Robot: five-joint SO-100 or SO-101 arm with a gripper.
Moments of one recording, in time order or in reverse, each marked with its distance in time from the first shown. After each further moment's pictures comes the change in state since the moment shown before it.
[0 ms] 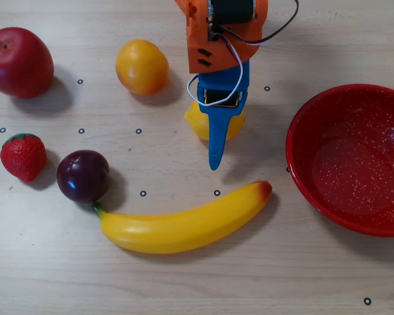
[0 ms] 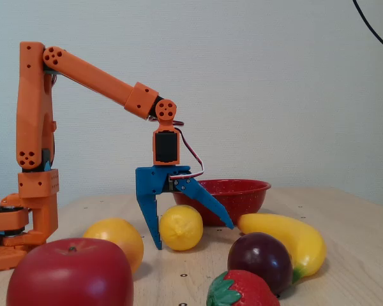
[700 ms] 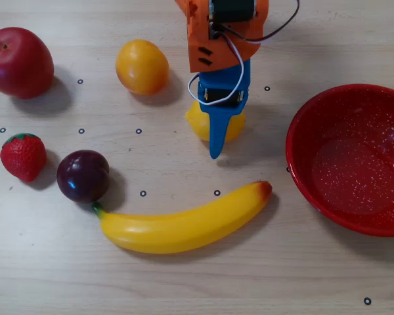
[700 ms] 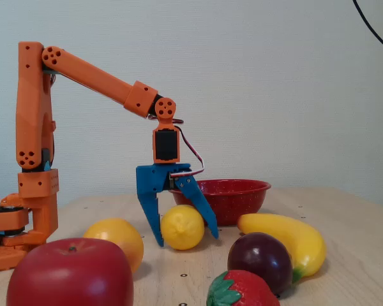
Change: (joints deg) arm 0.3 0.4 0.0 0.0 -0.5
